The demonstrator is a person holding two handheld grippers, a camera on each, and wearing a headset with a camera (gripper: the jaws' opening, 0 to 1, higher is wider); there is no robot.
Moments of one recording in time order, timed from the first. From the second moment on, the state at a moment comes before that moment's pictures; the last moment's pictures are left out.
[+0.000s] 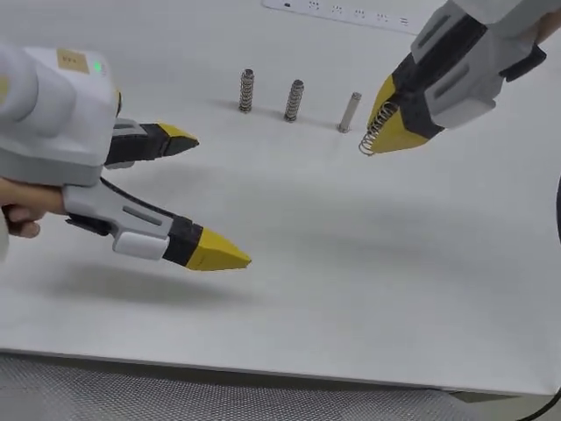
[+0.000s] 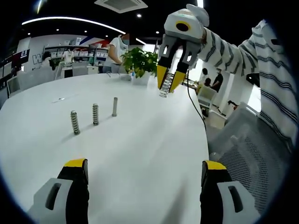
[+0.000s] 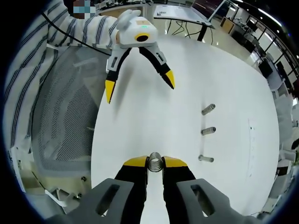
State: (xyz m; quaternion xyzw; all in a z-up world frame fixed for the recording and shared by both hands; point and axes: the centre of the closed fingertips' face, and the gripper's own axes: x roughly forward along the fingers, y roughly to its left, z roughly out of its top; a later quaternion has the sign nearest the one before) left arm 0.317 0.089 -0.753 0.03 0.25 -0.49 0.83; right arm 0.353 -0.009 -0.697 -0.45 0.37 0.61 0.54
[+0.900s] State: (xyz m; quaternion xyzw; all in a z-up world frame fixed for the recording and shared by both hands) left arm 0.334 0.112 -0.743 0.03 0.23 -0.46 0.86; right arm 0.450 -0.010 -0.698 -0.47 0.37 0.56 0.57
